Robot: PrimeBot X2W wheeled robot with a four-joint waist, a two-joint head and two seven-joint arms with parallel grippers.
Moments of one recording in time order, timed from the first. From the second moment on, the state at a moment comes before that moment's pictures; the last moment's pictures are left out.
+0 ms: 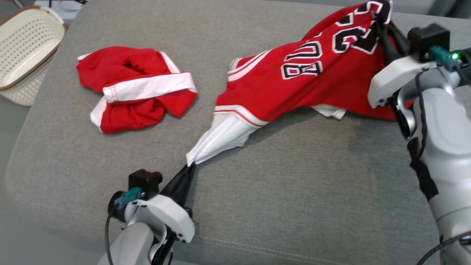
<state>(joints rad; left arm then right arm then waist) -0.41 0.11 -0.47 0.70 -0.50 -0.13 -0.26 -0.96 -0.11 0.13 0.90 -0.05 0.13 -0.24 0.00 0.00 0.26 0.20</state>
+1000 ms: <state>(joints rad) -0.41 0.16 -0.50 0.65 -0.54 -0.13 -0.26 -0.66 -0.06 -0.15 0.87 0.18 0.13 -0.25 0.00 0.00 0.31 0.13</state>
